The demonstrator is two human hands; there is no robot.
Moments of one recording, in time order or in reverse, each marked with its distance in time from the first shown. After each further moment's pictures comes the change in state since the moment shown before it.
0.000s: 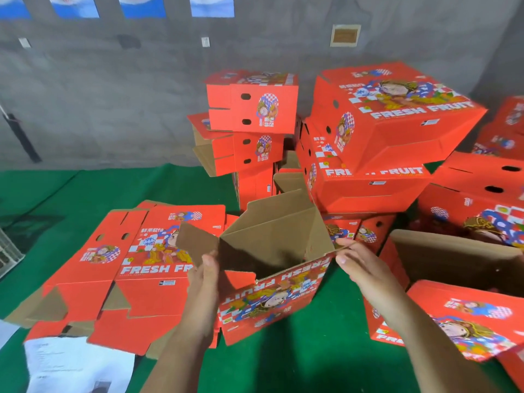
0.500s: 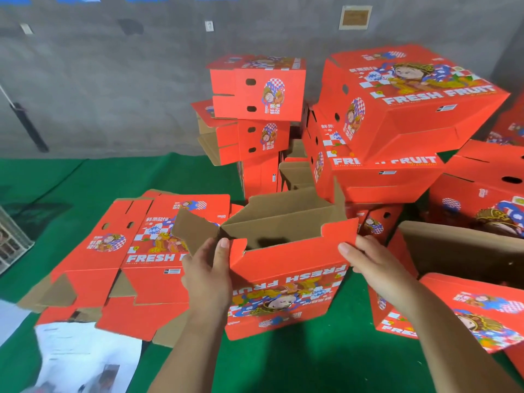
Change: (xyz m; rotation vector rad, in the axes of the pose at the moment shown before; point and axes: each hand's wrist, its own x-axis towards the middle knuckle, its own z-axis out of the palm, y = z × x) left_hand 0.001 0.011 0.015 0.133 0.296 0.174; right_hand 0.008 -0.006 -0.005 -0.094 -0.112 -0.039
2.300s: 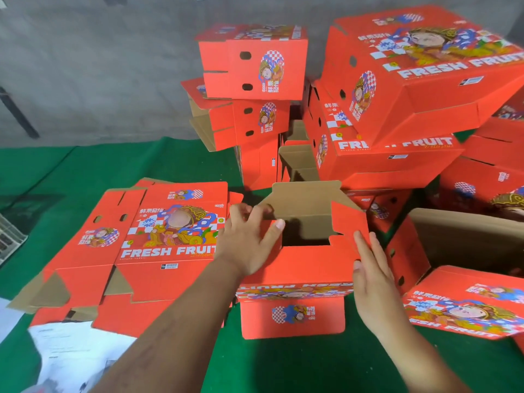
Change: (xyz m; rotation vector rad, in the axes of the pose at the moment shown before) left_hand 0.054 0.015 0.054 0.848 -0.410 0.370; right_hand -0.016 0.055 0.059 -0.254 0.373 0.023
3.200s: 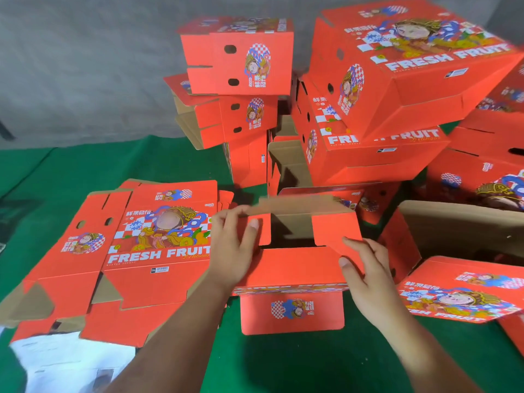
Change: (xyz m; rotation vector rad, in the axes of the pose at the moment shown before) left_hand -0.001 -0.025 0.033 -0.512 0.300 0.065; right_hand 0.002 0.001 -0.006 0.090 -0.014 0.070
